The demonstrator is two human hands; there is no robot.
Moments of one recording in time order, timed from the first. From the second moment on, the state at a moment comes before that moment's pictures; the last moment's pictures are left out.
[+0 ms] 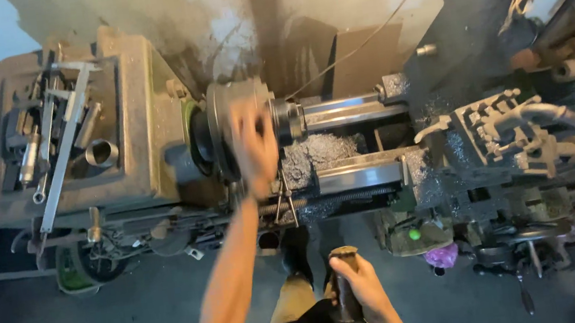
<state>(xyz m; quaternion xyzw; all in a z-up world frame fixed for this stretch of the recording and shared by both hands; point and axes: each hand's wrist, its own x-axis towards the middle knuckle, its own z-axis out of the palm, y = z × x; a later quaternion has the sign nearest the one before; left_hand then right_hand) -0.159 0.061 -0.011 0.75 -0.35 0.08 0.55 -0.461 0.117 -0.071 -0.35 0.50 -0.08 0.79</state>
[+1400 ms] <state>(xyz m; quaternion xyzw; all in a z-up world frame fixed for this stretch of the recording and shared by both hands) -0.017 -0.055 -0.082 0.81 -0.33 0.01 0.48 -0.478 0.121 -0.092 -0.31 0.52 -0.06 0.79</state>
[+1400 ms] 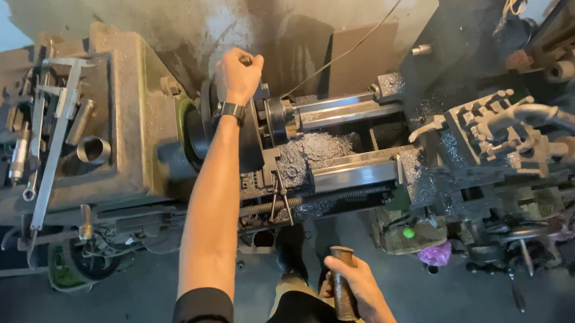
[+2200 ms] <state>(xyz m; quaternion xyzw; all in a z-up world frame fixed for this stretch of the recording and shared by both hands) -0.222 0.167 -0.164 0.77 -0.23 0.02 0.59 -0.296 -0.002 0.049 -0.49 0.19 -0.29 0.80</state>
